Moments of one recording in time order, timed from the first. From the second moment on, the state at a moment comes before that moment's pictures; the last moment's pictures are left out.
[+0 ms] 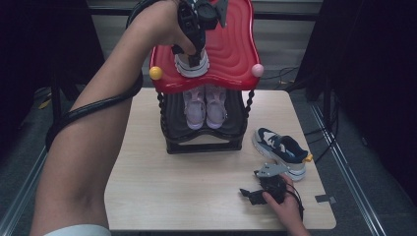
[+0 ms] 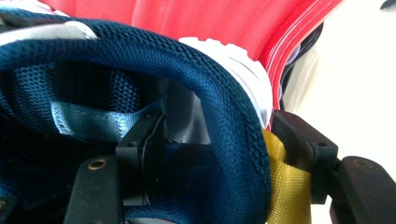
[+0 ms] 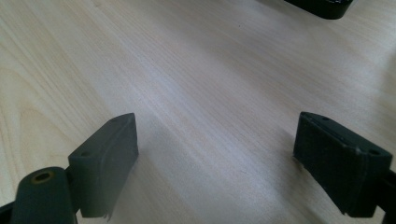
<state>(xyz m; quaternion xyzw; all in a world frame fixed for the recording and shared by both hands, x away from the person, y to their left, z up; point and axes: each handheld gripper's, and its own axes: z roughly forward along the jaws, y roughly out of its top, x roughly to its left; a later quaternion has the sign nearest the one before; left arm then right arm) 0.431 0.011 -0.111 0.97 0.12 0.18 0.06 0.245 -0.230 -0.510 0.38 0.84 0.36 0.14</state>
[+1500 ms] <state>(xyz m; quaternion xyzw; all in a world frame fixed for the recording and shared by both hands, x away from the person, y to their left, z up) 0.418 0.024 -0.082 0.98 0.15 0.14 0.09 0.245 -0.230 -0.510 0.38 0.84 0.37 0.14</state>
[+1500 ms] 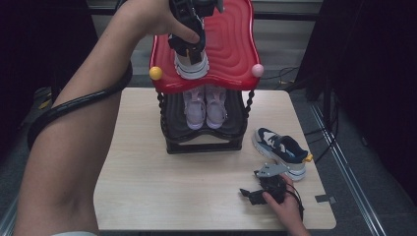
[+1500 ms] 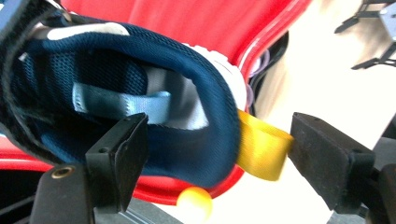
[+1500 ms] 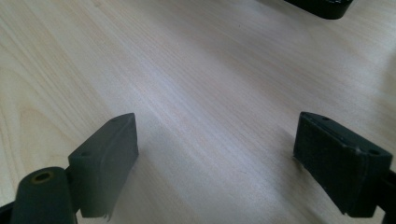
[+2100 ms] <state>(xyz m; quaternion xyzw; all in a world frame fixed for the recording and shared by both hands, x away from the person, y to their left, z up) 0.410 0.051 -0.080 0.98 0.16 0.11 0.08 0.245 -0.230 -0.510 0.38 0.84 0.37 0.14</state>
